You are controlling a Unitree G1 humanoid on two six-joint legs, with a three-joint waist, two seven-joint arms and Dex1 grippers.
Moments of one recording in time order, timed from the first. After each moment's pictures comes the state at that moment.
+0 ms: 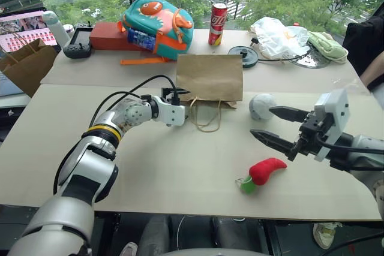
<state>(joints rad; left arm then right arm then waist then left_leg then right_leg) -1.04 0.44 -0.48 1.17 0.56 -0.87 -0.37 -0.05 -0.82 -0.37 -0.66 0.82 0.78 0.64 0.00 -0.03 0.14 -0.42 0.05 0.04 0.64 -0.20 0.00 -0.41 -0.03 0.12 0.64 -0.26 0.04</state>
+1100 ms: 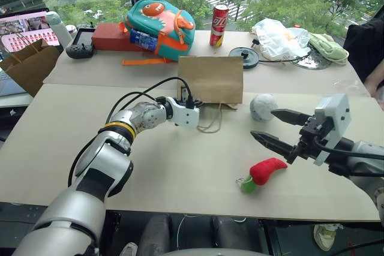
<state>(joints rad) -1.10 0.33 -0.53 1.27 0.66 -0.89 -0.18 -0.01 -0.82 -0.38 -0.70 0.83 0.78 0.58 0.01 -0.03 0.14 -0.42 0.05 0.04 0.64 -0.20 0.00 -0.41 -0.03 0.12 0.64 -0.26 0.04</state>
